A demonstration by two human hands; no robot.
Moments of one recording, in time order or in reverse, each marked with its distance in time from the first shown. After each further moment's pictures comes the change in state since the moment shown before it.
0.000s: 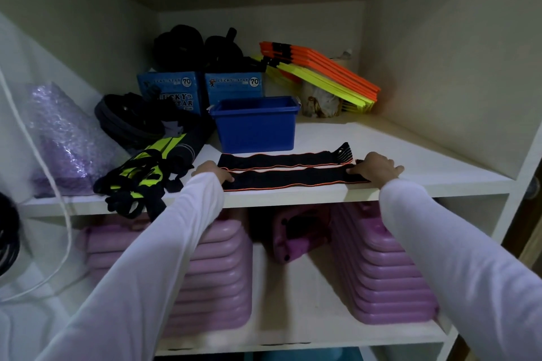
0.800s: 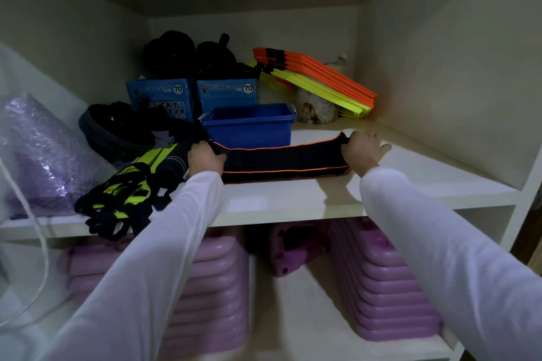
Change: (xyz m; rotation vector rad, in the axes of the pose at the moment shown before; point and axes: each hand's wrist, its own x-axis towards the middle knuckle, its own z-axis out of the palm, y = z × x) left_hand 0.041 0.031 -0.001 -0.120 0.404 0.251; right_hand 0.030 -0.051 -0.011 -0.055 0.329 -0.078
